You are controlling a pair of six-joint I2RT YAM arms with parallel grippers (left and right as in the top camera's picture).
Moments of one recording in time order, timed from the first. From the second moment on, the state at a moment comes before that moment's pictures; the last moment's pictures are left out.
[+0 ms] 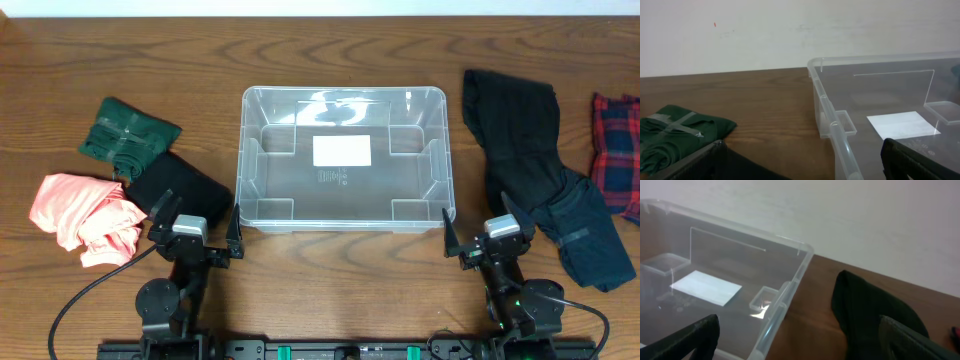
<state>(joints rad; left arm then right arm) 0.05 0.01 0.03 -0.10 0.21 0.01 0.08 0.01 0.01 -0.05 -0.15 -0.17</state>
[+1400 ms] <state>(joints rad) 0.05 1.02 1.15 -1.06 0.10 -0.15 0.02 1.52 1.31 -0.76 0.16 0.00</state>
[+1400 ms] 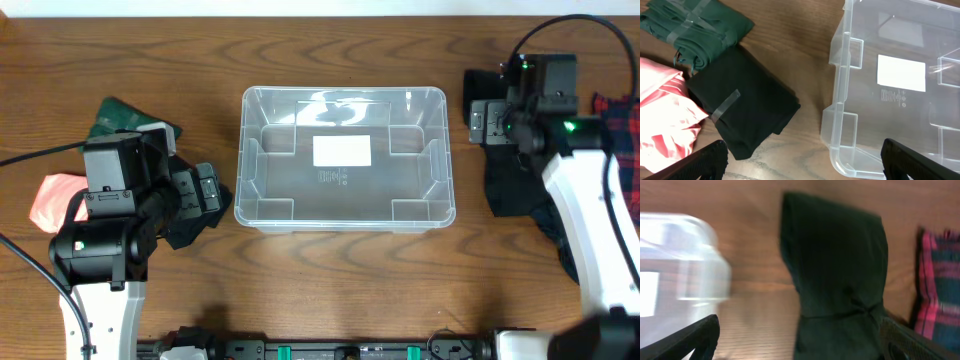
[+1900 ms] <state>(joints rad) 0.05 1.02 1.15 -1.06 0.10 -0.15 0.00 1.96 1.31 -0.66 0.32 0.02</state>
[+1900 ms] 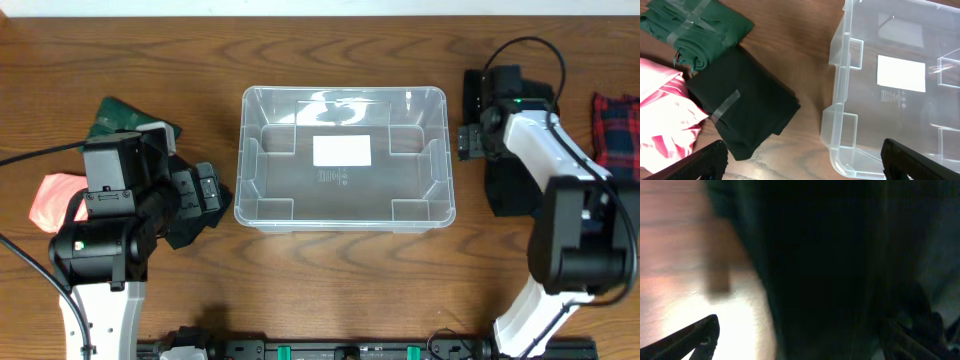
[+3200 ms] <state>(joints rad) 0.05 1.02 1.15 -1.05 0.10 -0.15 0.31 1.37 1.32 -0.56 0.21 -0.27</state>
